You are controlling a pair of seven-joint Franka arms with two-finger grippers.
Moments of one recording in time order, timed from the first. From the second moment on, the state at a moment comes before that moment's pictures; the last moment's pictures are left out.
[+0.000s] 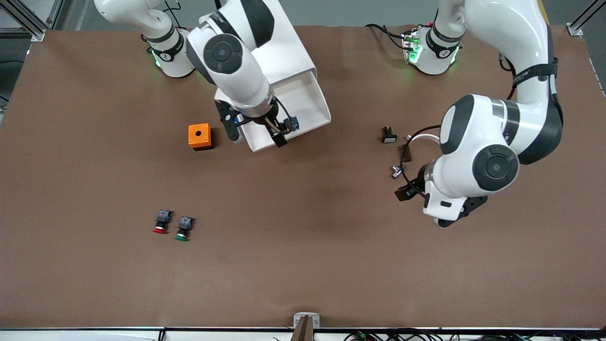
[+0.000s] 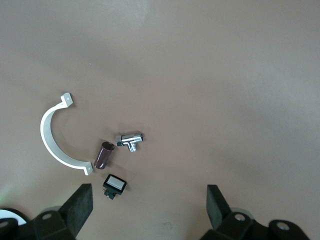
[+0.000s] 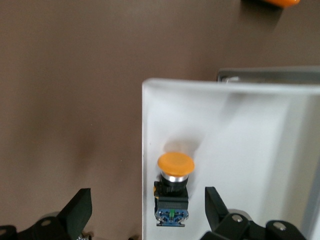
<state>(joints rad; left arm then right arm) -0.58 0.58 0.34 -1.23 -0.25 1.55 -0.77 0.68 0.26 -0.02 -1.61 0.21 1.86 1.72</state>
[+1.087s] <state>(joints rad) -0.60 0.52 0.24 -1.25 -0.25 1.67 -0.71 0.17 0.21 -0.04 -1.43 0.12 1.56 0.54</state>
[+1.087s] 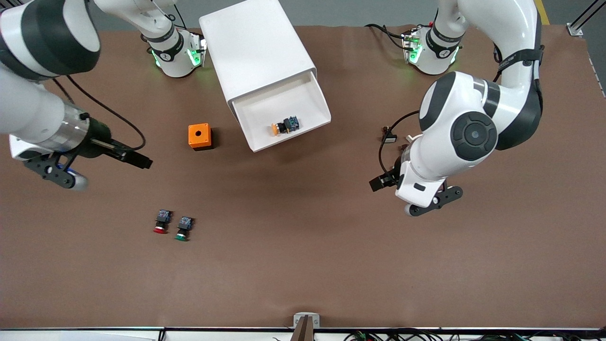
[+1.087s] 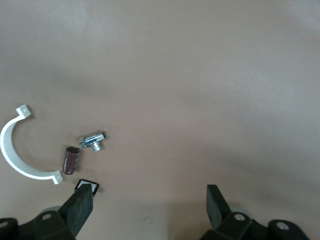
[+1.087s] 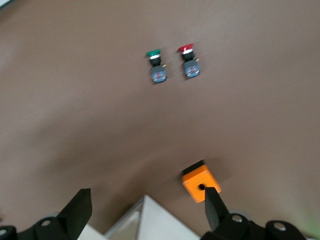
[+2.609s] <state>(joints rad) -0.77 0.61 0.16 -1.28 -0.25 1.81 -0.75 -0.07 0.00 0.01 -1.65 0.02 1.68 0.03</state>
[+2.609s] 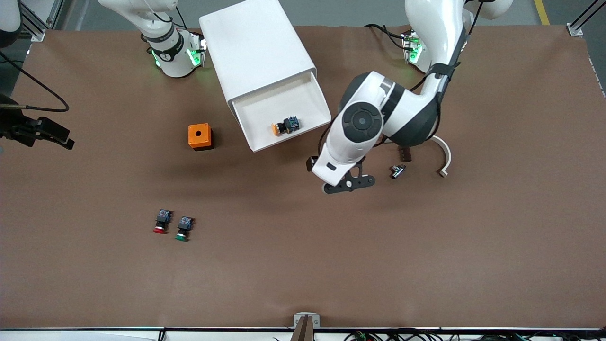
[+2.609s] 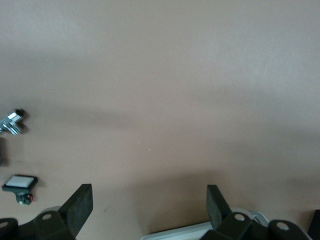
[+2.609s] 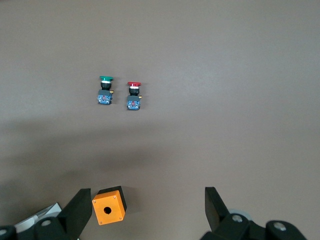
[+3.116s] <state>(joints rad) -0.89 0.65 0.15 -1.28 -0.25 1.81 -0.92 -0.07 -0.01 0.01 -1.68 0.02 1.69 0.03</state>
